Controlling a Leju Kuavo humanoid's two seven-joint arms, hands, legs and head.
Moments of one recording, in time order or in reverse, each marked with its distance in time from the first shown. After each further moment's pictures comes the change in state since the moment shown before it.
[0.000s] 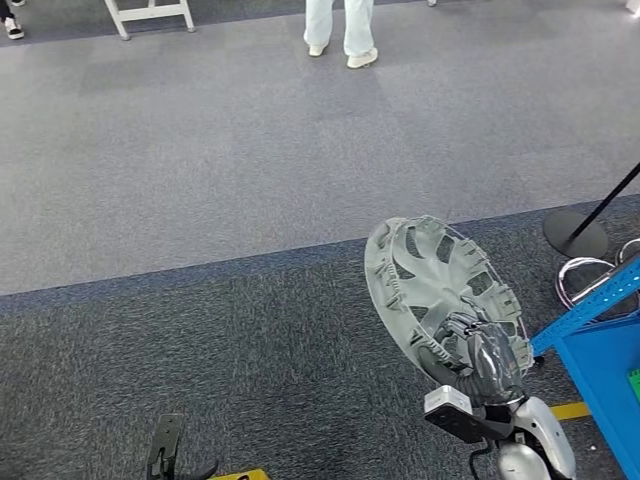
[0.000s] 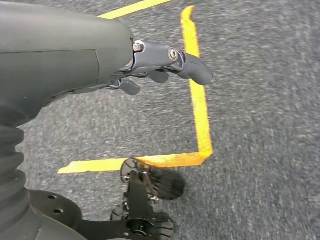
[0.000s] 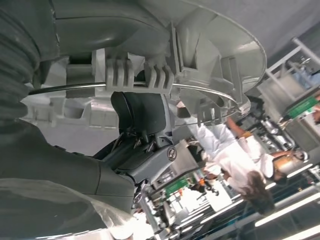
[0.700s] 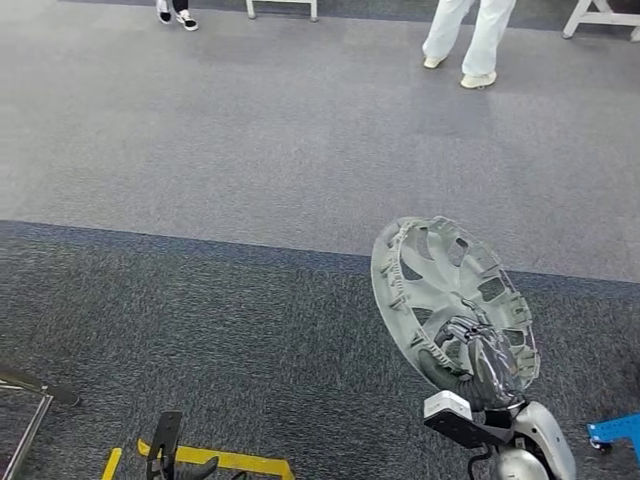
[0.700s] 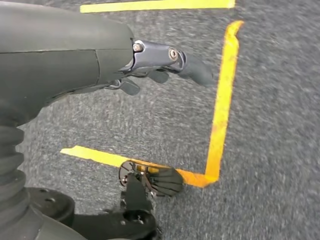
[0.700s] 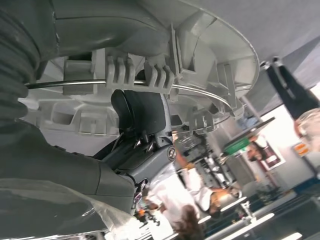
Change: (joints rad) left arm -0.007 0.001 -0.001 0.004 -0.005 -0.005 0.008; right arm 0.010 -0.003 0.004 -0.008 0.004 -0.010 0.002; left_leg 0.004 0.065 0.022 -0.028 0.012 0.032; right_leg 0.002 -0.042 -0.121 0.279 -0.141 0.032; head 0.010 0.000
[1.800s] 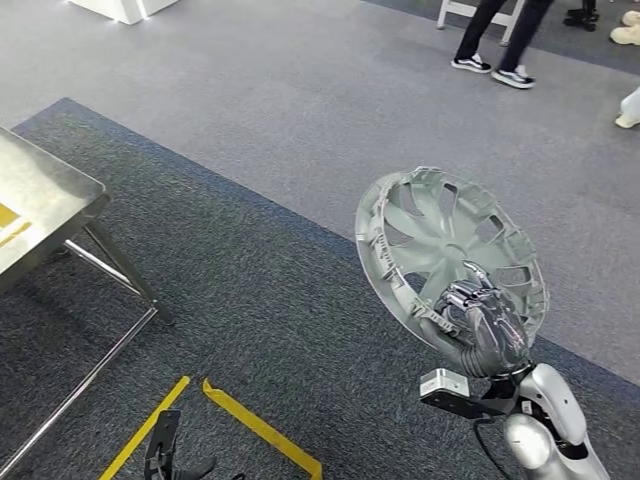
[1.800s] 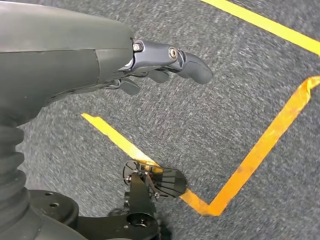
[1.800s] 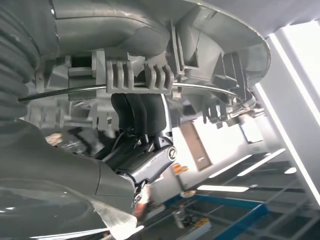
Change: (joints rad) left arm -0.011 0.009 0.000 0.003 -0.004 -0.018 0.039; right arm -0.140 -0.072 0.050 -0.043 0.078 0.002 0.029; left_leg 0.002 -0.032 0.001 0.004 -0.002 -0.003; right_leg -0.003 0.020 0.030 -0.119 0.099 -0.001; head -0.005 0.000
